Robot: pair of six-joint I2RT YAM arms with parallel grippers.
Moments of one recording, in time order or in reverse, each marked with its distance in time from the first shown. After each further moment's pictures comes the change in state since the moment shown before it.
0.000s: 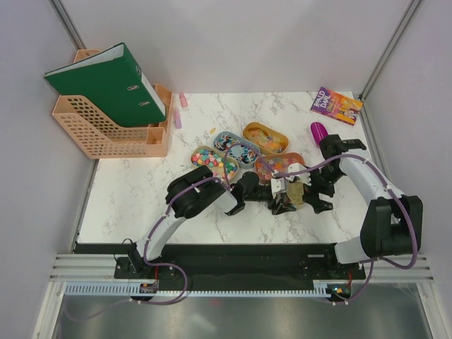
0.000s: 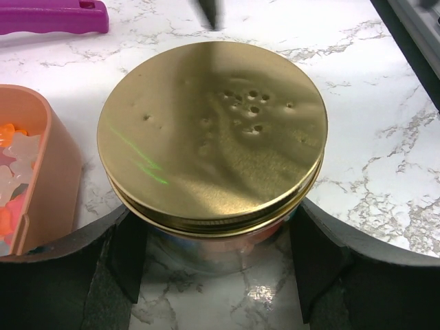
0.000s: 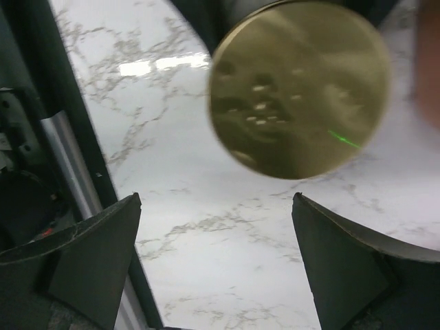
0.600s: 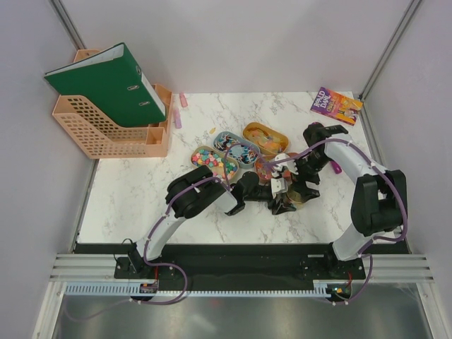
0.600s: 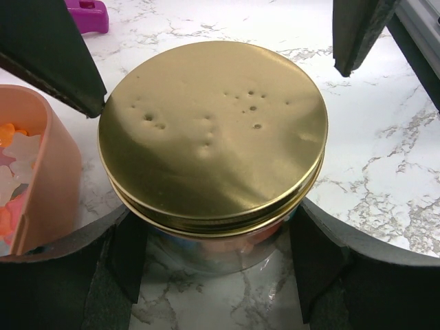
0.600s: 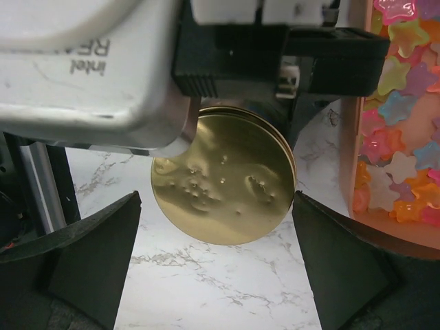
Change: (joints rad) left arm 0.000 0.000 0.000 0.000 0.000 0.000; right arm 0.093 0.237 0.214 0.007 -0.090 -0.037
